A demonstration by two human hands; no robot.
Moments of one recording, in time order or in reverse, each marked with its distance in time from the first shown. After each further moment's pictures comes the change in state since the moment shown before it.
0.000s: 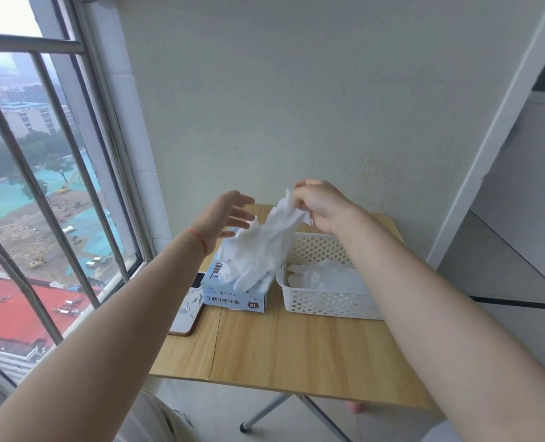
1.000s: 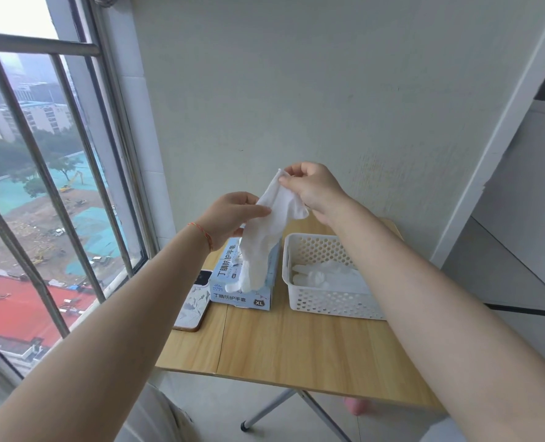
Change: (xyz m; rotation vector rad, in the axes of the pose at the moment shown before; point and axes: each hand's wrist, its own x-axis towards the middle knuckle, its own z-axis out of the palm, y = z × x) left_hand -0.010 0.006 -0.006 0.011 -0.122 0.093; right_hand -0.017 -0.025 0.020 -0.074 0.036 -0.279
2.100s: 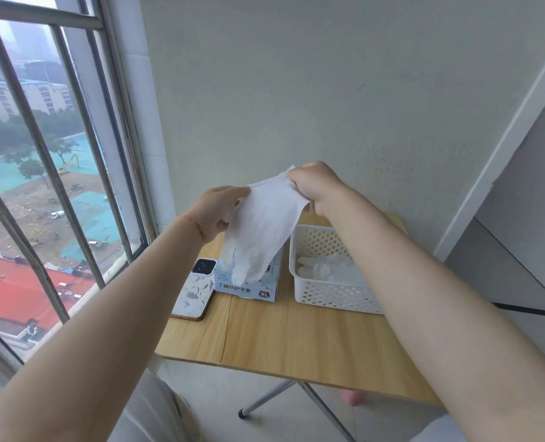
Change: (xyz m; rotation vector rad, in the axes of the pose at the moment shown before) left_hand 0.010 -0.024 -0.027 -0.269 0.203 -0.151; right_hand 0.014 0.004 0.024 -0.036 0.038 0.230
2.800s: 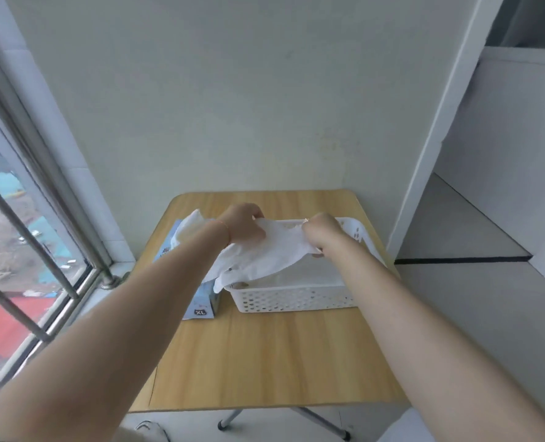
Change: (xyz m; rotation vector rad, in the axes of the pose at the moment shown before) left_hand 0.062 -0.042 0.160 1.152 -0.269 0.181; right_hand 0.023 0.140 -0.115 -0.325 0.080 0.377
